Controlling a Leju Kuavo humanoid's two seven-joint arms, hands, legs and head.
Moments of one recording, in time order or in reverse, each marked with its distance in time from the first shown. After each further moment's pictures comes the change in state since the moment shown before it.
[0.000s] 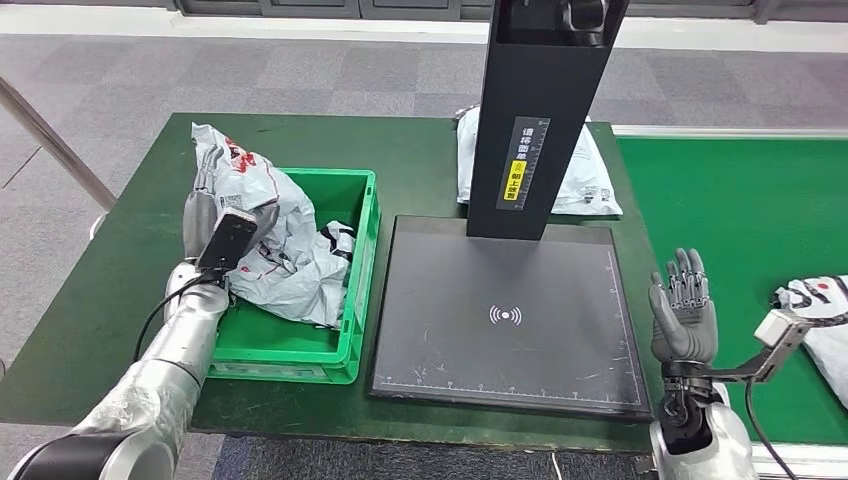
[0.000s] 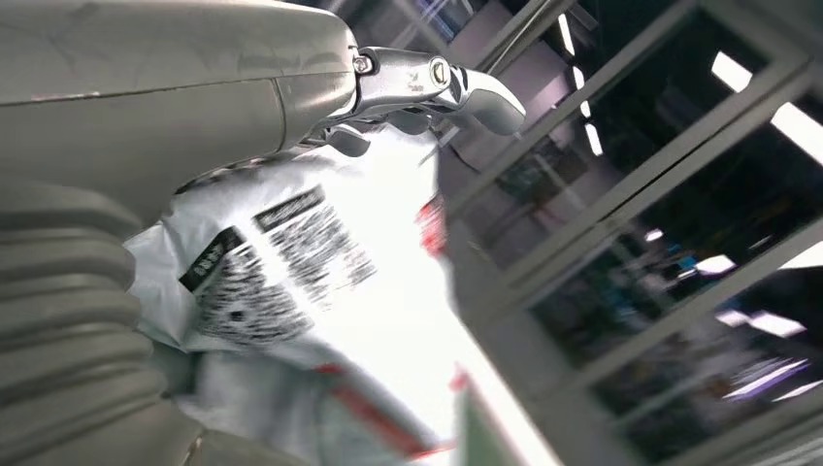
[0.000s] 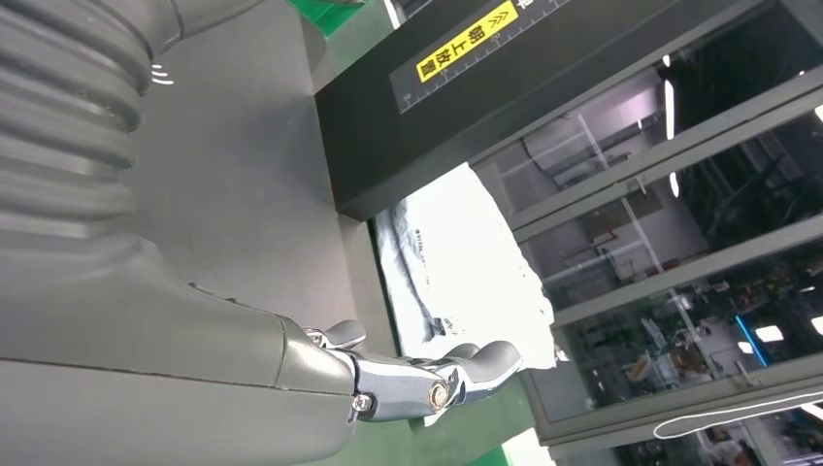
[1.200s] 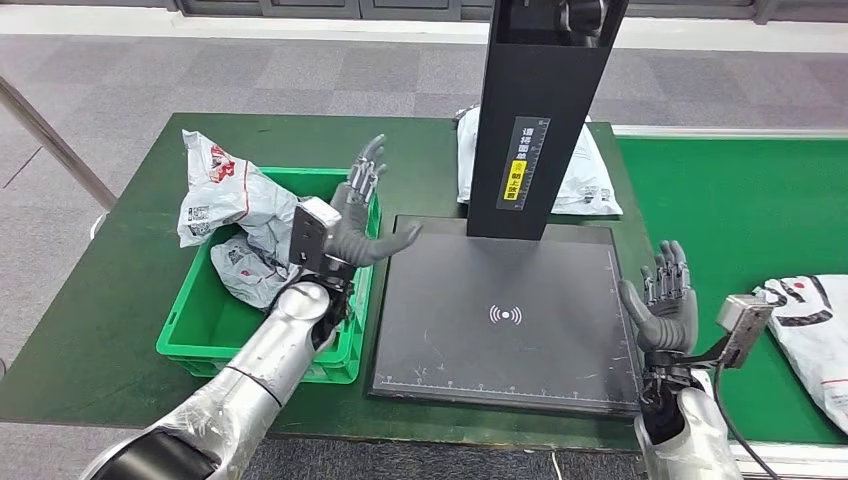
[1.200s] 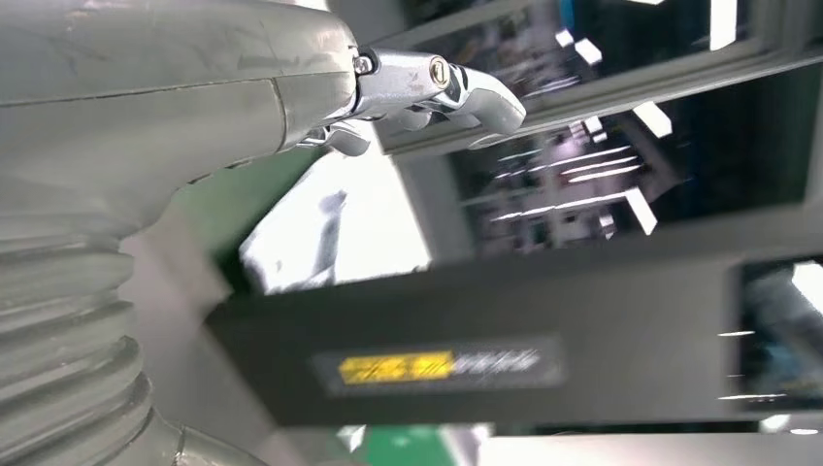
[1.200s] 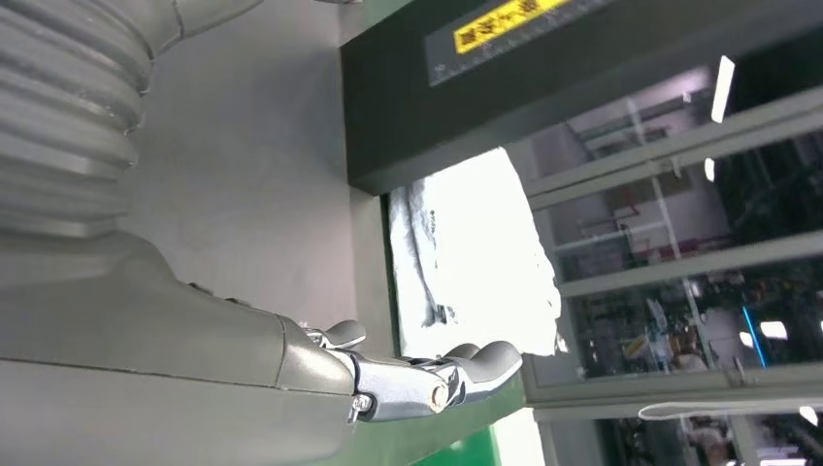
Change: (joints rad) left arm 0.003 -0.230 -0.490 -0.131 0.540 -0.325 0.040; right arm -0.062 0.018 0.078 0.073 0.220 -0.113 -0.090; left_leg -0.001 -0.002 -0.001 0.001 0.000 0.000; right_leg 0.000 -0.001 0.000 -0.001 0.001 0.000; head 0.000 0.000
